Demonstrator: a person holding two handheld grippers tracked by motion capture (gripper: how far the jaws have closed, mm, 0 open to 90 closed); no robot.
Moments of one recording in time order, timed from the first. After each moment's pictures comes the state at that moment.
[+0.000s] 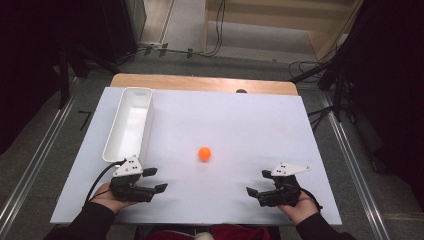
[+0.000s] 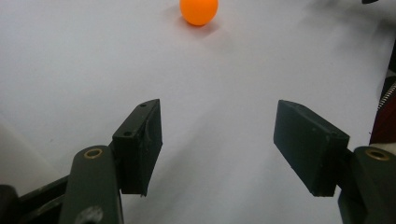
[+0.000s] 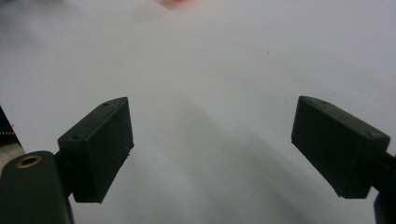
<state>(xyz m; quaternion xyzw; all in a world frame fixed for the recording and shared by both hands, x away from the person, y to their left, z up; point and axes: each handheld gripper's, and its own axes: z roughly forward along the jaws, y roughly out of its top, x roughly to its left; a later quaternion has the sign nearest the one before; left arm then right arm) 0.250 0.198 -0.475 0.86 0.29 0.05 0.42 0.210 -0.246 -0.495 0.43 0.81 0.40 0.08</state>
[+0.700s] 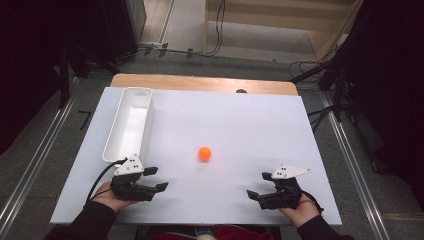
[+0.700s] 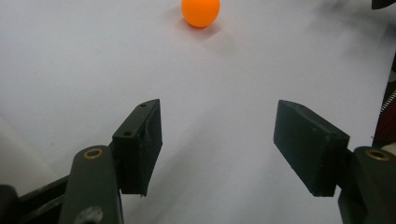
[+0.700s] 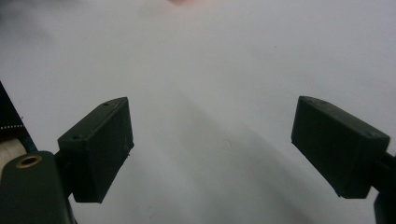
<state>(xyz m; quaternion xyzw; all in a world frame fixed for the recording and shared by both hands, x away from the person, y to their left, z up) 0.252 0.195 -0.474 0.85 0.30 0.05 0.42 0.204 -0.246 -0.495 0.43 0.81 0.40 0.08</state>
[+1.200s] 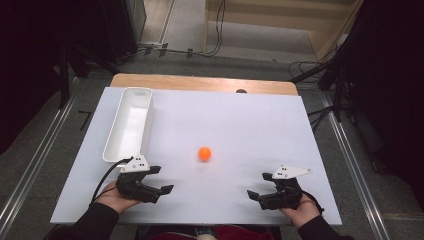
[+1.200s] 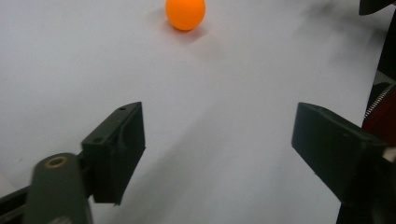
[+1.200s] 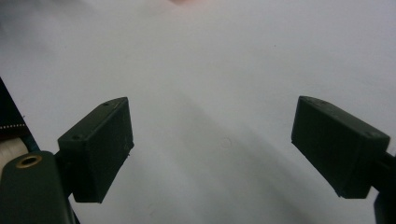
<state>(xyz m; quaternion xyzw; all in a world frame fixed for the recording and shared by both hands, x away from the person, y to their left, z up) 0.254 0.181 -0.470 0.86 0.29 0.03 0.42 0.204 -0.248 -0.495 0.42 0.81 0.40 0.08</state>
